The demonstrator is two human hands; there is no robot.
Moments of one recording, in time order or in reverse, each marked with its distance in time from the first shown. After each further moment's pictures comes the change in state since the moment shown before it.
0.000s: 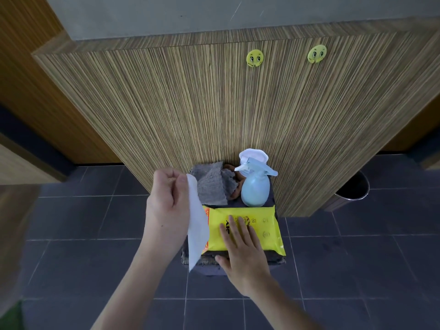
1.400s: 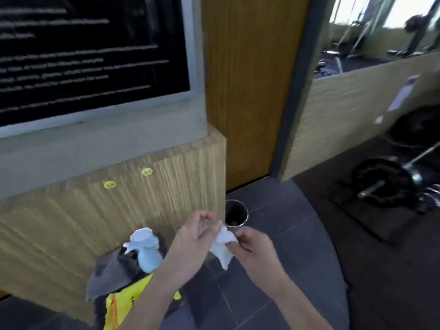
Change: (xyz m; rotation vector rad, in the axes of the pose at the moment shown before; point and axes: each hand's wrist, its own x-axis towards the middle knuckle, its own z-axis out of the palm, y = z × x) left_hand -0.121 0.293 0.119 -0.072 -0.798 0.148; right_hand -0.250 0.122 -0.368 1.044 0.533 0.532
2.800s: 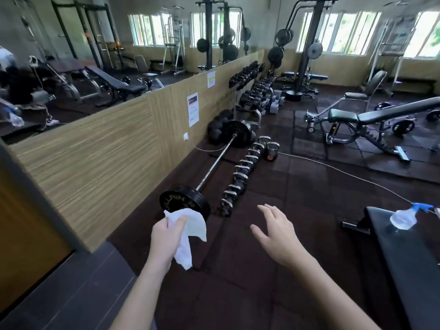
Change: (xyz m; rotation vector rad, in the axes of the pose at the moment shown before) left_hand 0.188 0.442 0.990 -0.168 -0.334 -0.063; right_hand -0.093 0.335 -1.087 -0.753 0.673 0.324
